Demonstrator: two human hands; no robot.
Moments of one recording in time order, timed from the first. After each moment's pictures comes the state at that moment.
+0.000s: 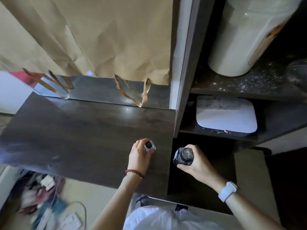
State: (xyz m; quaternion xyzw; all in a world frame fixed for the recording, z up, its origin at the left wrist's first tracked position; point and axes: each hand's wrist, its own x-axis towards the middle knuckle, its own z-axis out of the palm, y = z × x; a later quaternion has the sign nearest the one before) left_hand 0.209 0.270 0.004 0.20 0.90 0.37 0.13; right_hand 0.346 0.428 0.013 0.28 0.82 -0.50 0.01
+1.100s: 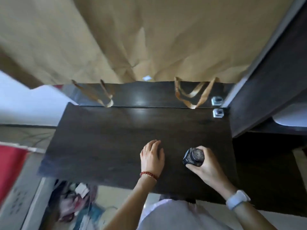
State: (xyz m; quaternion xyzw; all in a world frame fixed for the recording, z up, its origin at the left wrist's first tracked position) left_hand 0.084 0.131 -0.002 0.24 0.92 0.30 0.10; right_hand 0.216 0.264 0.012 0.36 0.79 -0.50 -0.06
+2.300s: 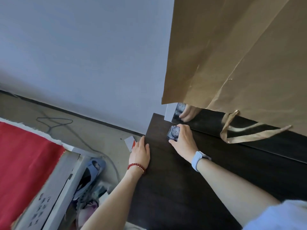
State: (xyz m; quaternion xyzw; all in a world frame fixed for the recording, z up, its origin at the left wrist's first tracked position) left_hand -0.334 -0.151 -0.065 0.09 0.92 0.29 0.23; right_hand -0.287 0.010 -0.021 0.26 0.91 -0.33 0.03
